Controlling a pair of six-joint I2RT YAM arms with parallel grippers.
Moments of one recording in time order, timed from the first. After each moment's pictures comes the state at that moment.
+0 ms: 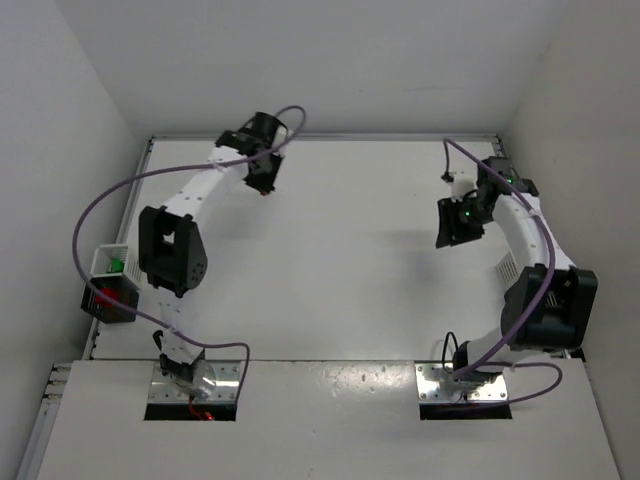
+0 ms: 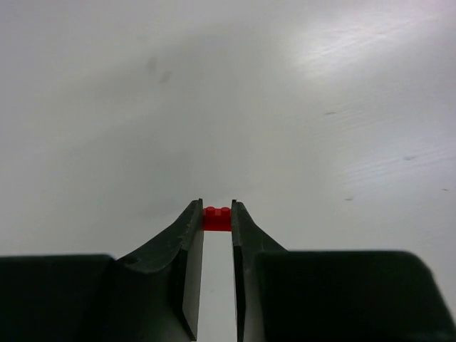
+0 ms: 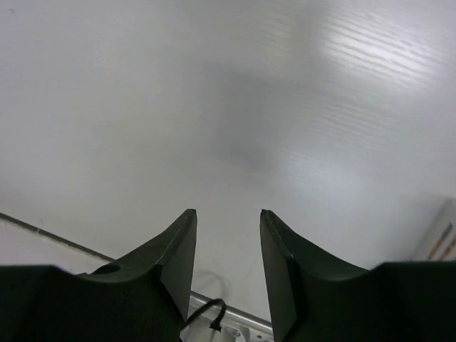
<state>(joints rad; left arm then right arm) -0.39 2.01 1.85 -0.89 -0.11 0.03 -0.16 1.50 1.18 -0.95 -0.33 -0.30</state>
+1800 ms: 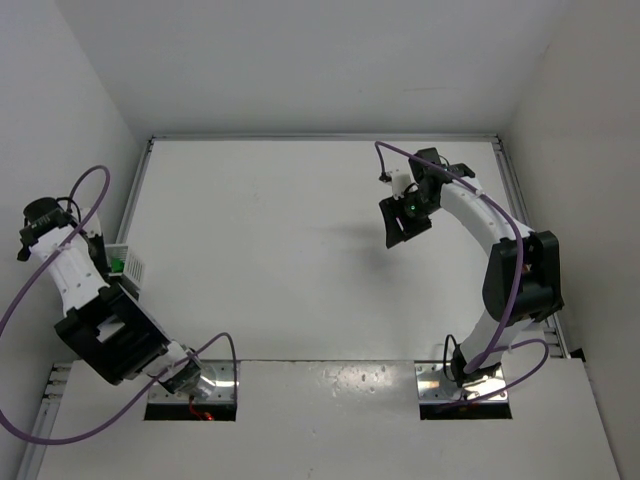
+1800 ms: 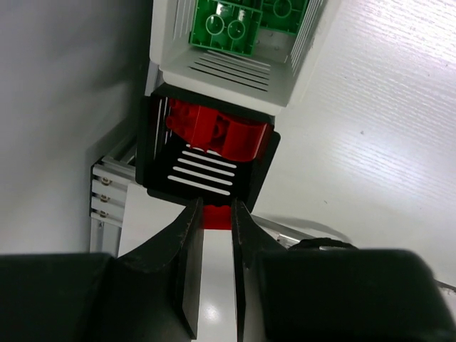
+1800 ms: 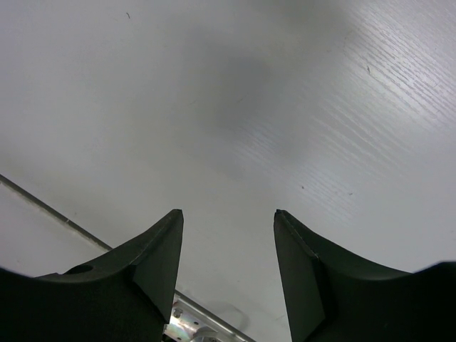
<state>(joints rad) 0.78 1.35 1.21 -1.05 -0.01 0.44 0.23 1.72 1.33 -0.91 -0.34 -0.21</state>
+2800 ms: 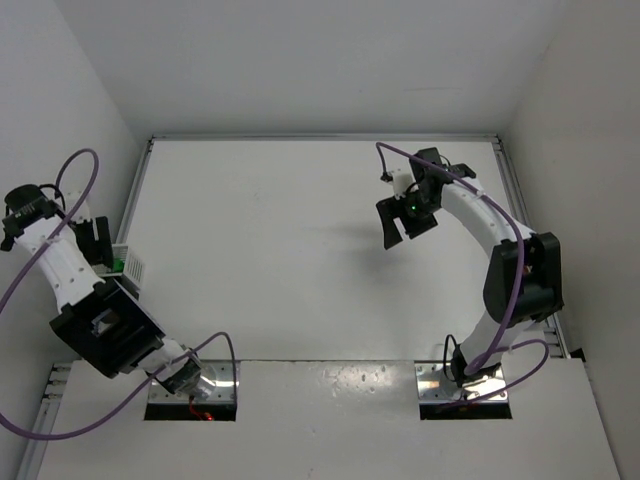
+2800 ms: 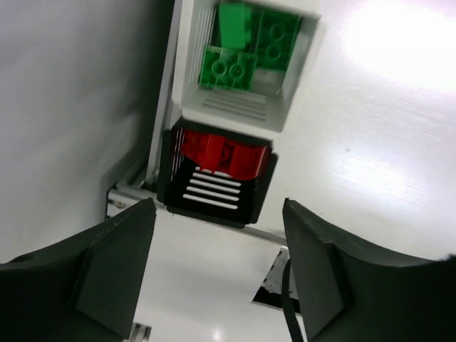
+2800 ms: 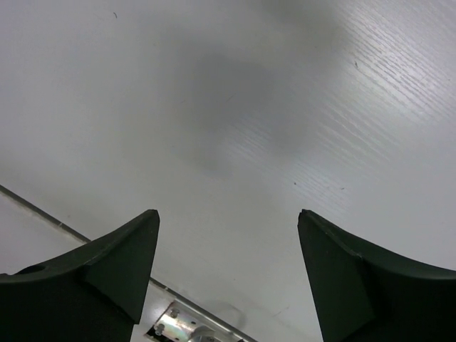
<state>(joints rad) 0.80 1.40 1.31 -1.06 0.05 0.47 0.23 1.71 1.33 -0.91 -0.31 -0.21</state>
